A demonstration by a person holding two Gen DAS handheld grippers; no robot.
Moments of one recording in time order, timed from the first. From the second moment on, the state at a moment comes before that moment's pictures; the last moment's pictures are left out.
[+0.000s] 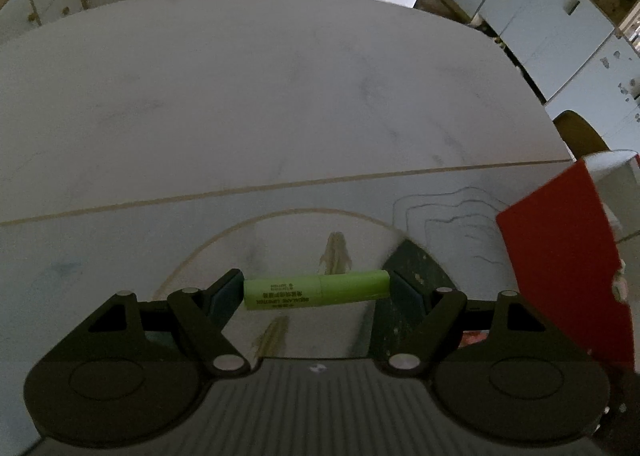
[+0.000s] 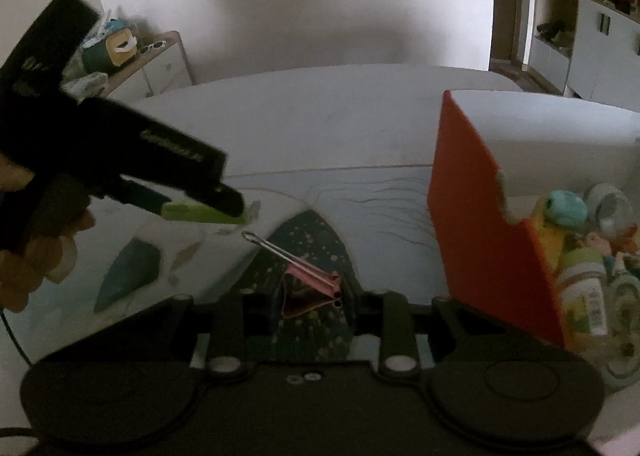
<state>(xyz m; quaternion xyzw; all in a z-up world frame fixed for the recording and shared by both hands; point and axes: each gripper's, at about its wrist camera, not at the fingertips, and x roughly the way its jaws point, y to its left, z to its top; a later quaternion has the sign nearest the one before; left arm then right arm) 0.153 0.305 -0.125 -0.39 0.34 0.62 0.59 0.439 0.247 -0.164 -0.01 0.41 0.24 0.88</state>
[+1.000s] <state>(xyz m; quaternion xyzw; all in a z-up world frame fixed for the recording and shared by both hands) 0.250 0.185 -0.048 -0.21 0.33 0.60 0.70 0.409 0.137 -0.075 0.04 0.33 0.24 0.91</state>
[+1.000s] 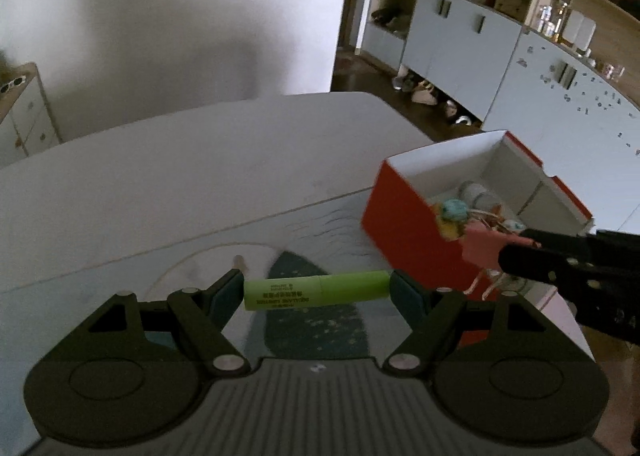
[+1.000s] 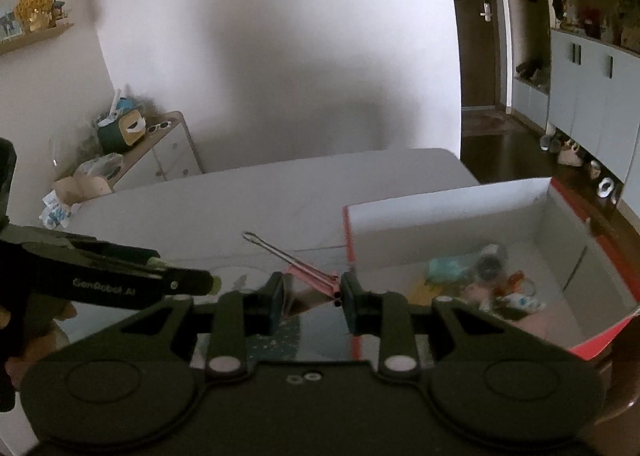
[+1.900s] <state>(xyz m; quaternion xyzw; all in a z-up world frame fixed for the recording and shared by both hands) 0.433 0.218 -0.108 -0.17 0.38 0.56 0.72 0.477 -0.010 -0.103 0.04 0.34 0.20 0.92</state>
